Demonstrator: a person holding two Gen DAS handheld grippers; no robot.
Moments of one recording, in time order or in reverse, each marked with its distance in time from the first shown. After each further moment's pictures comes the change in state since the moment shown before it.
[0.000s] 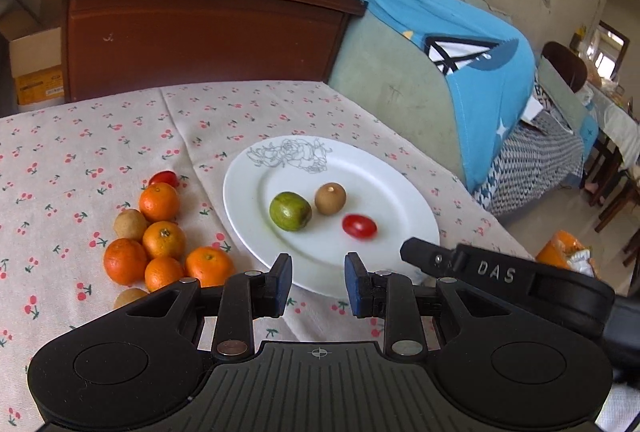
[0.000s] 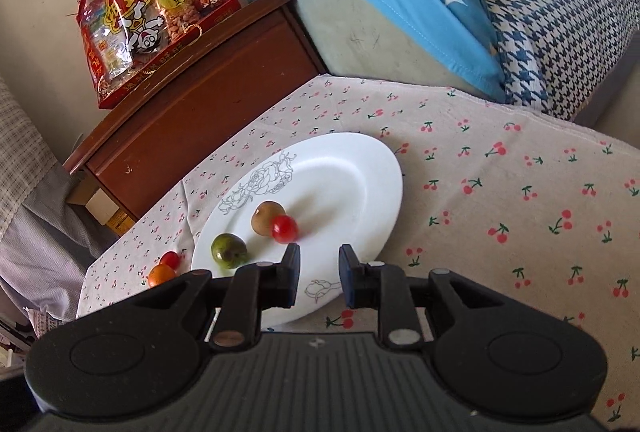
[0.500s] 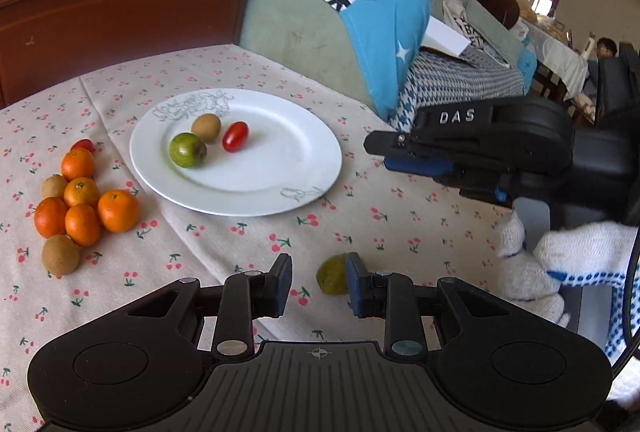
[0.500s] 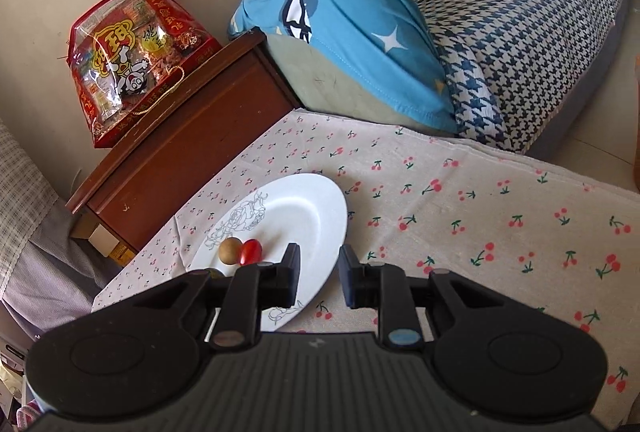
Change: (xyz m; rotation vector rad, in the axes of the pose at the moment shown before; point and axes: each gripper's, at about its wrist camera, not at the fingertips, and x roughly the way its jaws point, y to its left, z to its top) left arm -0.011 -0.049 -0.042 0.167 0.095 -0.146; right arm -0.042 -0.031 0.019 0.065 -0.066 -0.009
